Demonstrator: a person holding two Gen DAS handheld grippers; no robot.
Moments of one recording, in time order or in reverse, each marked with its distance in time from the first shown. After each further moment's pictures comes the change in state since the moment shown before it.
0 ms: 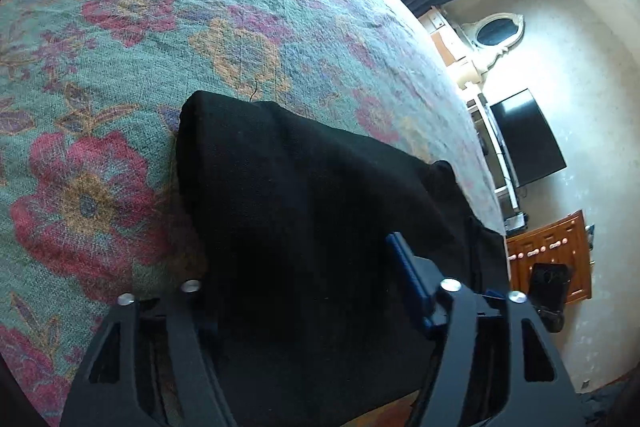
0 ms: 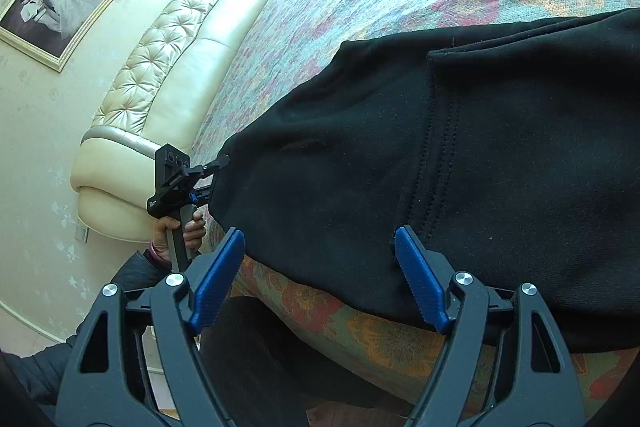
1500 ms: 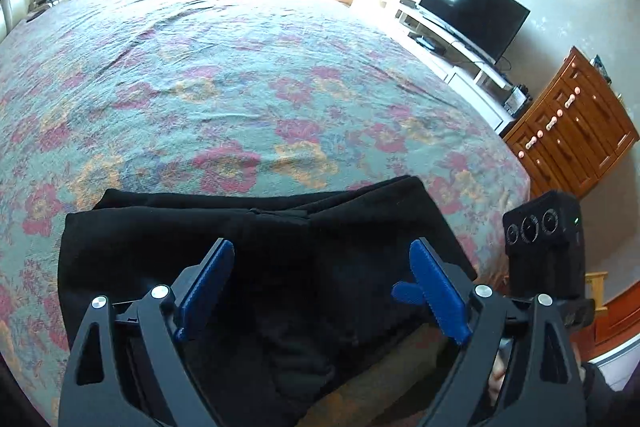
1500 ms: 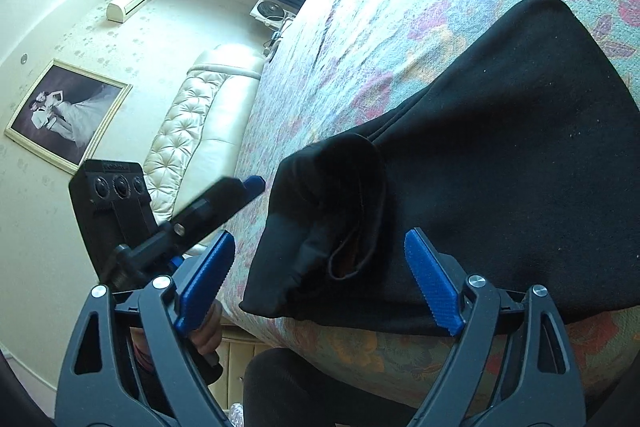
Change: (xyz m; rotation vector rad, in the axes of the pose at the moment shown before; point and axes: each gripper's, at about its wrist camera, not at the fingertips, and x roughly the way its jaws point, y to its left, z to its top) left arm 0.142 -0.354 -0.071 0.549 0.023 0.061; right arm -0.100 -0.079 -0.005 0.229 -0.271 0.084
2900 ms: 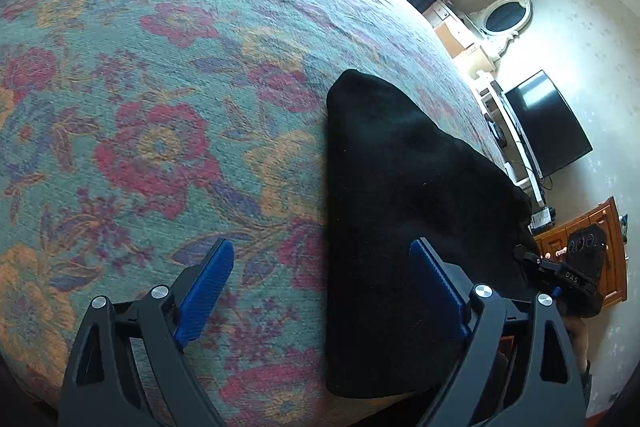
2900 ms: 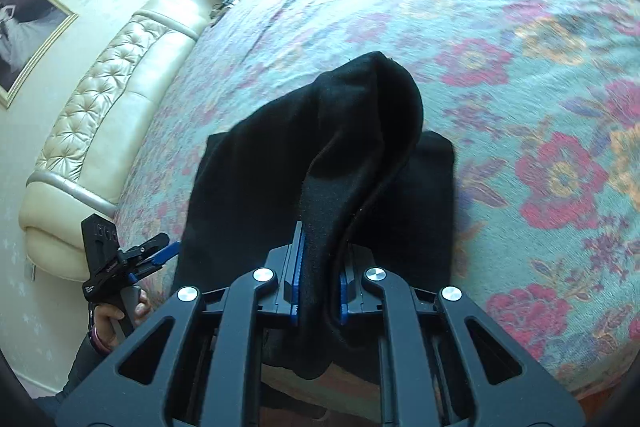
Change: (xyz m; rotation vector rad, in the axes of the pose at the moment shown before) left arm -0.016 0.119 -0.101 -0.508 -0.049 0.060; right arm -0.046 -0.017 0.066 -0.220 0.098 -0.379
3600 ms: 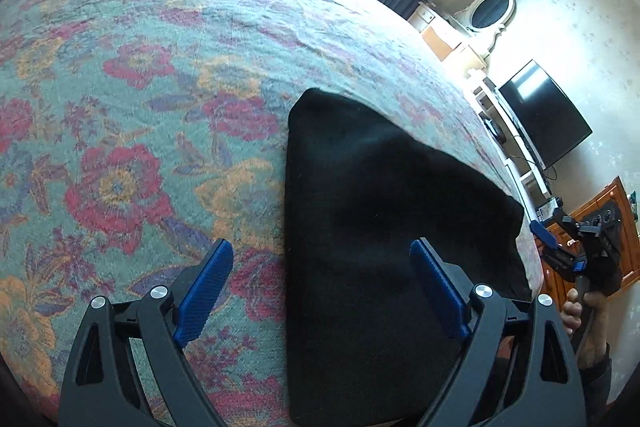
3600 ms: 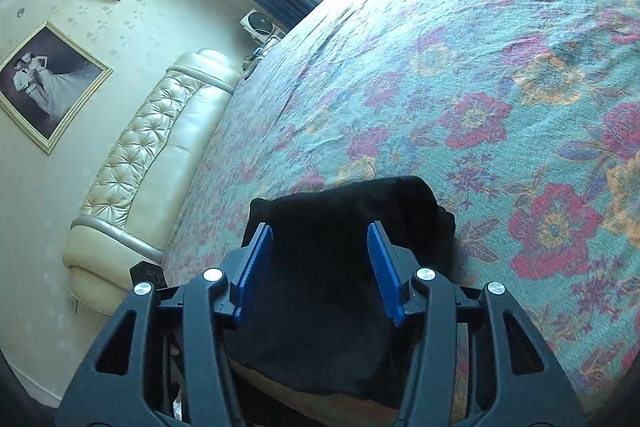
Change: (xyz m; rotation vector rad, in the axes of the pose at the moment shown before) left arm -0.004 -0.039 0.006 0.099 -0.084 0.012; right arm -0.038 -0.021 0.036 0.057 -0.165 0.190
